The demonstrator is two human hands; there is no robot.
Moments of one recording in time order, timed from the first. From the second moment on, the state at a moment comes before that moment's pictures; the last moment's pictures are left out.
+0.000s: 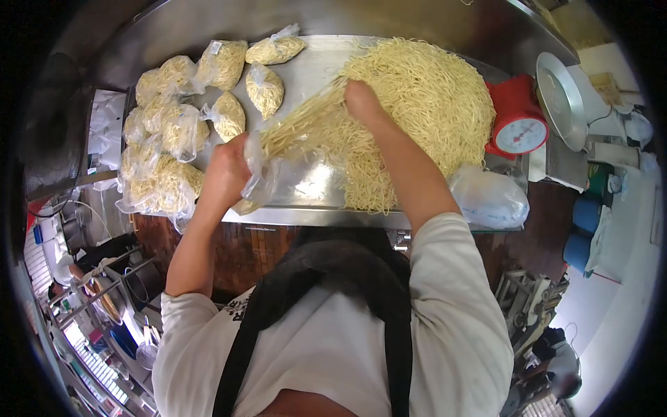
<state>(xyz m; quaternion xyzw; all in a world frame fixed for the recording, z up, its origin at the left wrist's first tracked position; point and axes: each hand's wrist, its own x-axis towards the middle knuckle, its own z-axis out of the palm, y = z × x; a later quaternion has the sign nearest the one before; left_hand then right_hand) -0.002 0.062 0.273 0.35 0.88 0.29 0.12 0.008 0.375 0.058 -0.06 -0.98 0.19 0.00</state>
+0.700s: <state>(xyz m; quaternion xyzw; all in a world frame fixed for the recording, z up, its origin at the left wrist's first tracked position) 0.088 0.038 0.108 0.13 0.90 0.42 0.02 0.048 0.277 0.118 -0.01 -0.98 0.07 -0.18</state>
